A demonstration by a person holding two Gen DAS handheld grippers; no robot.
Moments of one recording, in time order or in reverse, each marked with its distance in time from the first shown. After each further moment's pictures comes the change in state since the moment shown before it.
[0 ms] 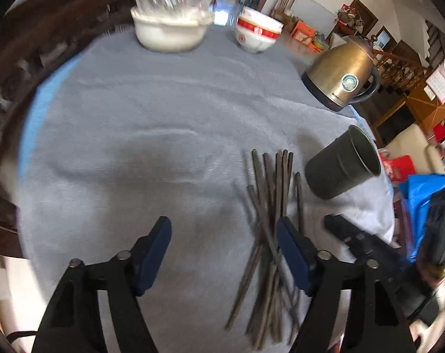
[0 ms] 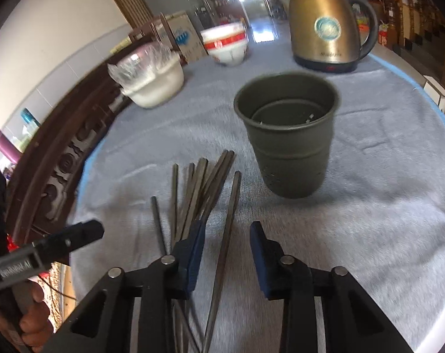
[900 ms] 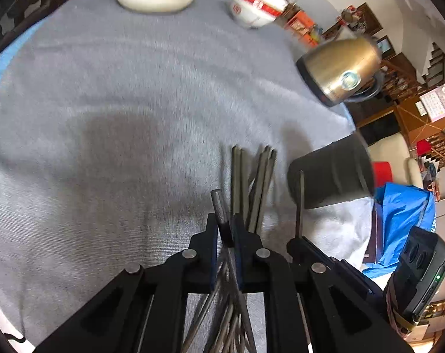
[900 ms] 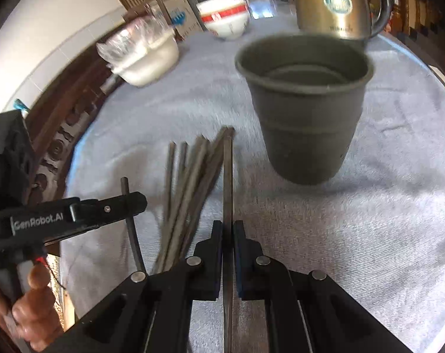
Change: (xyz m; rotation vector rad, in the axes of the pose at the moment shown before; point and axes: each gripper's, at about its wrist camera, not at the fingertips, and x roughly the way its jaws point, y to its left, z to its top) left arm 0.045 -0.012 0.019 -0.090 0.092 -0.127; right arm 0.007 -0.003 -0.001 -0.012 0.021 0.028
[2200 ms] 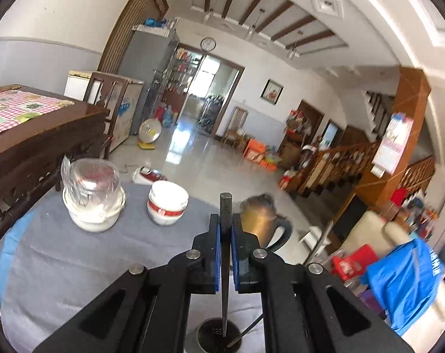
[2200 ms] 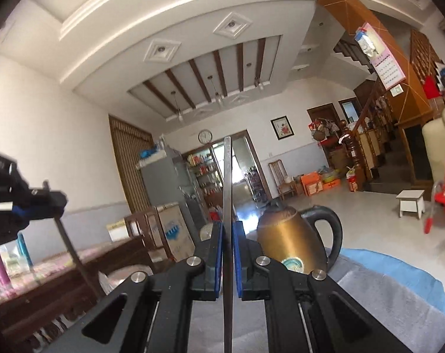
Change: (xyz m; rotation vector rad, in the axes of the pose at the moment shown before) left arm -0.141 -0.178 0.071 0.216 -0.746 -0.055; right arm -0.136 -0.016 0.090 0.025 -1.063 -0.097
